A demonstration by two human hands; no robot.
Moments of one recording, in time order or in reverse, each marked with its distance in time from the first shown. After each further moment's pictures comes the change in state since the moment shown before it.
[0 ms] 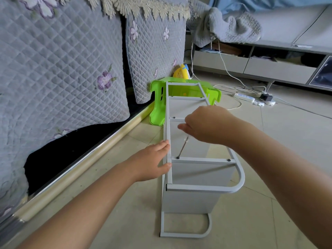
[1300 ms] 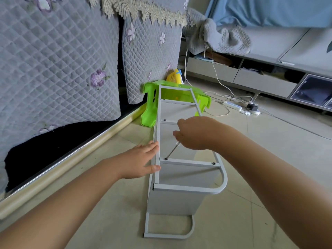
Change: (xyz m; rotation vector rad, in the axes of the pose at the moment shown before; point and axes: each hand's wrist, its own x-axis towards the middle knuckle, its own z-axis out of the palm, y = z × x) left_hand 0.002 -0.007 0.001 0.081 -0.096 0.014; right_hand -0.005 -0.002 -0.004 0.056 -0.166 0.053
